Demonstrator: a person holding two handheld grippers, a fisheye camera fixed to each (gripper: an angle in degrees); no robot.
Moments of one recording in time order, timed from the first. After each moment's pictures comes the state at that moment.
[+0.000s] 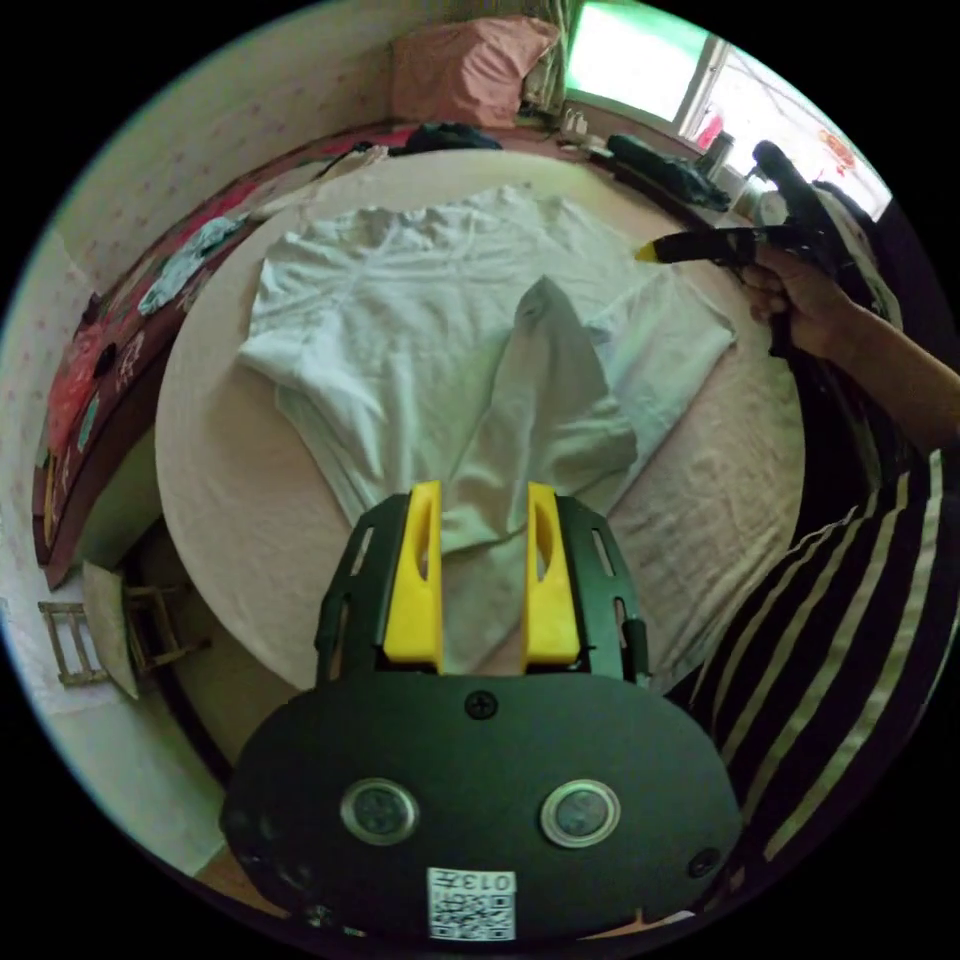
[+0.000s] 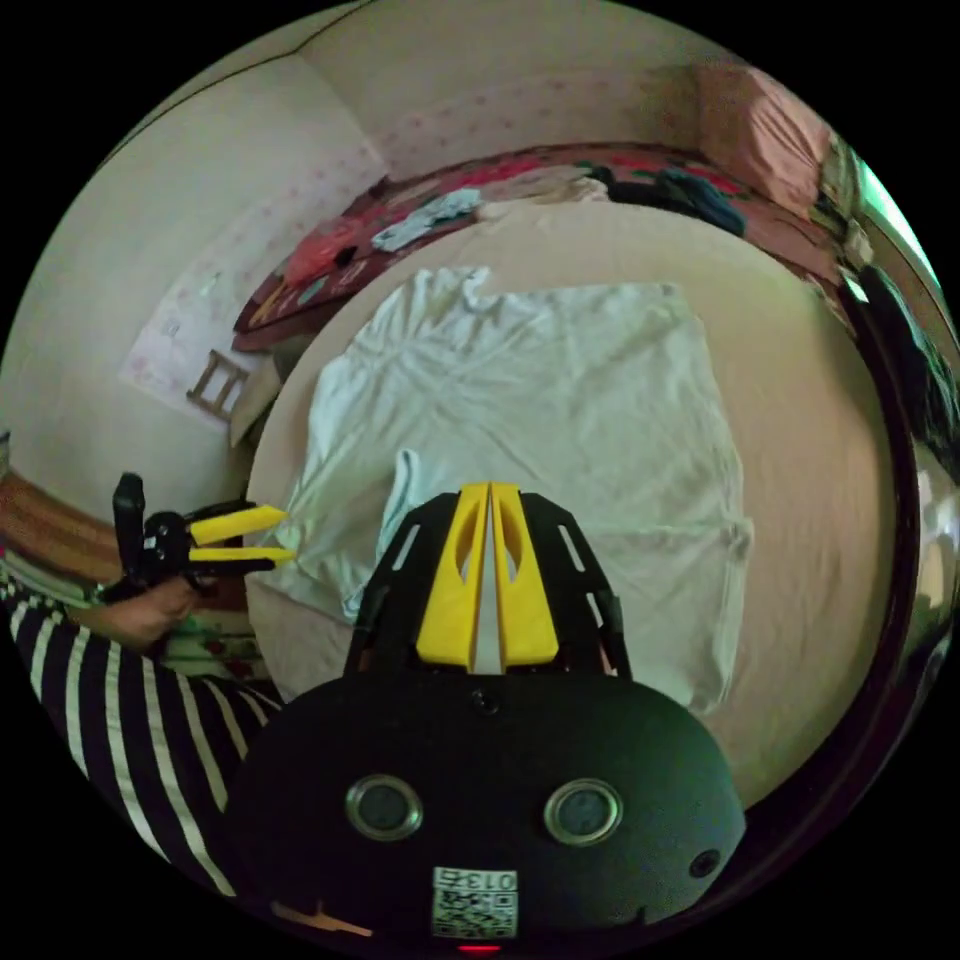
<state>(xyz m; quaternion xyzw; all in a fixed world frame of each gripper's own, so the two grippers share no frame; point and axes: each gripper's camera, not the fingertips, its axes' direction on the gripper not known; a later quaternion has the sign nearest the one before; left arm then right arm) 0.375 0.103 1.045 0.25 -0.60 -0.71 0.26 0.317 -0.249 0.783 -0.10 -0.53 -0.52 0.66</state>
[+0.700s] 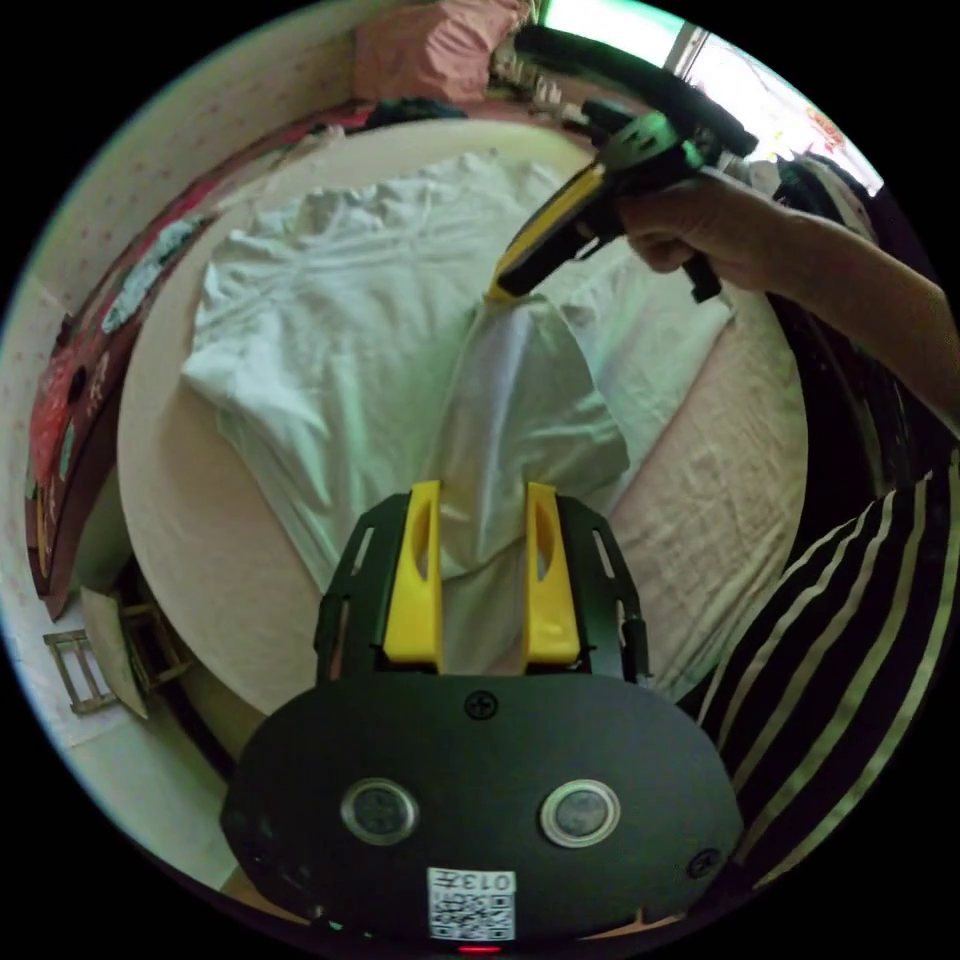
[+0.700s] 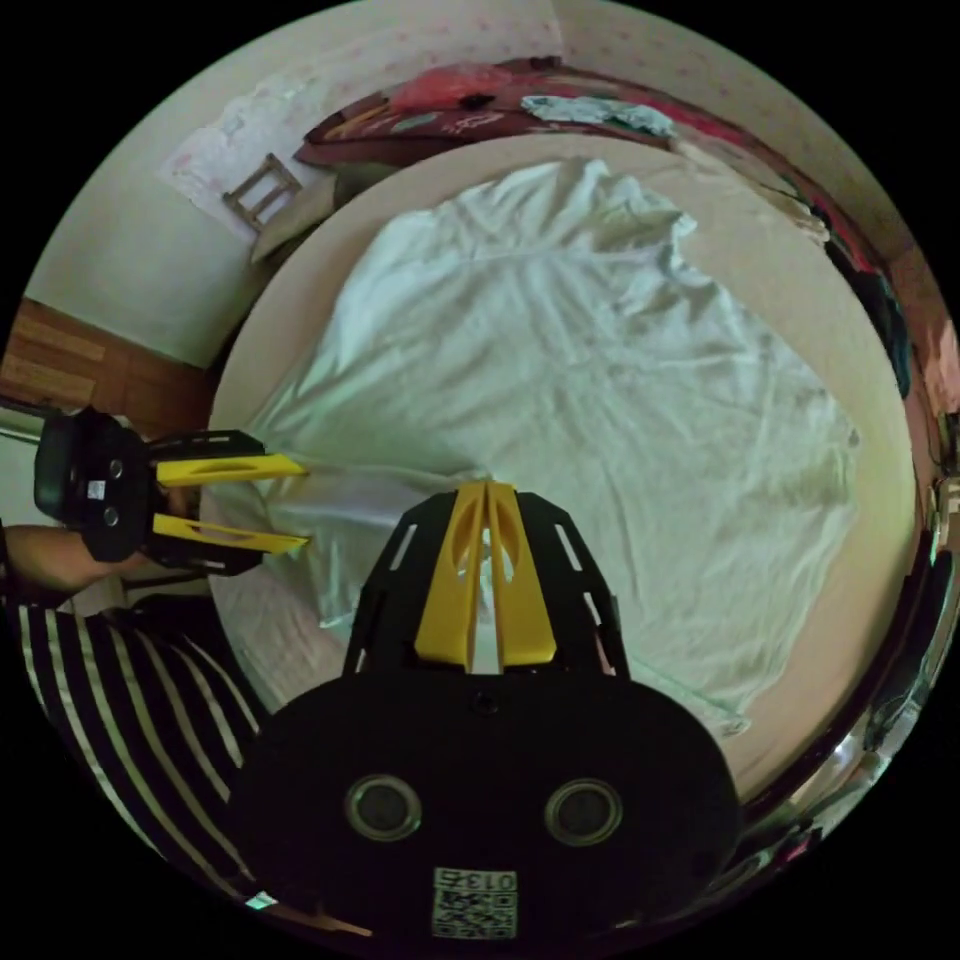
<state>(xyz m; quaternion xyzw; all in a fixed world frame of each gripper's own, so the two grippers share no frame) 0.358 0.130 1.021 0.24 -0.58 -0.72 0.30 0.202 -0.147 0.750 -0.08 -0.42 -0.74 0.52</state>
